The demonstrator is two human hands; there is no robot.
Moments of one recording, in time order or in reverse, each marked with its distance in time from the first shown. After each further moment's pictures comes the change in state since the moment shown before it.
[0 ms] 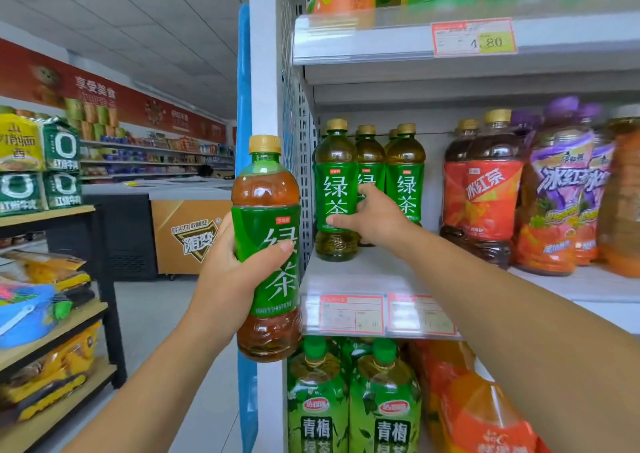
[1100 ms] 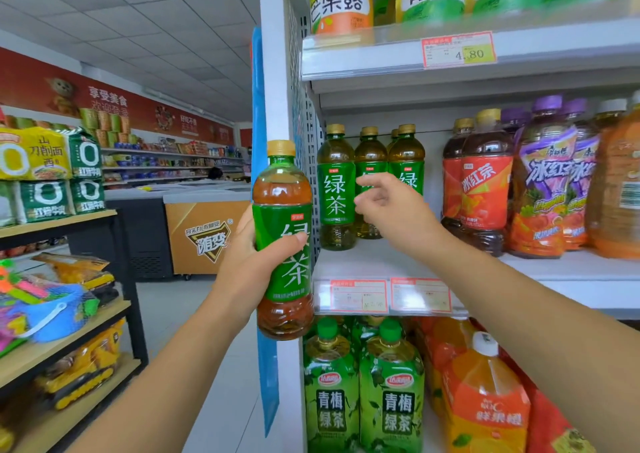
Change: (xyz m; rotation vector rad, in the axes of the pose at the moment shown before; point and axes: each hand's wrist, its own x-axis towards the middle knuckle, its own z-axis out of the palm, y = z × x) left_hand -0.010 0.017 -0.002 0.153 0.005 -0.047; right_hand -0.077 -0.029 -0.023 0.043 0.094 -0.175
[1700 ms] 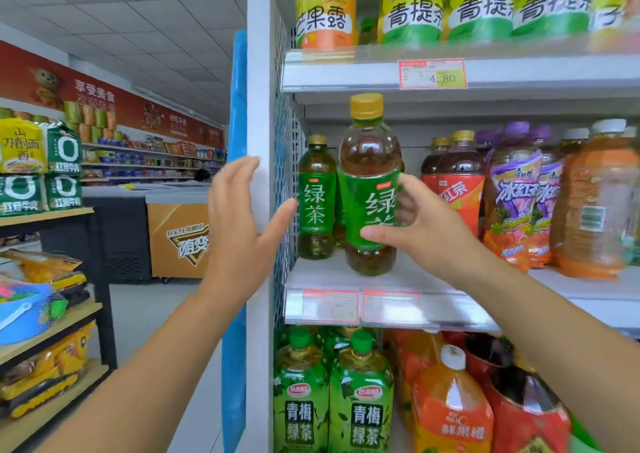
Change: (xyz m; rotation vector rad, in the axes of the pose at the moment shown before) left_hand 0.033 0.007 0.022 0.615 0.318 0.531; right_hand -0.032 0.001 -0.054 0.161 -0.060 -0.102
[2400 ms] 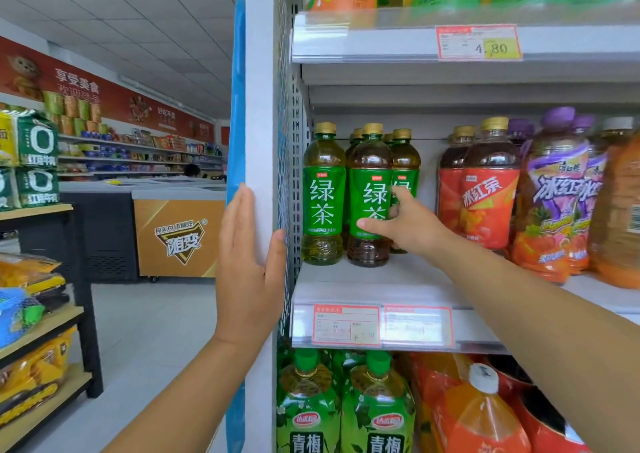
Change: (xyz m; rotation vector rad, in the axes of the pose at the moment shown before) left_hand -0.033 -0.047 0.047 -0.041 0.109 -0.061; right_hand 0.087 0.079 0.022 -0.150 0.017 0.287
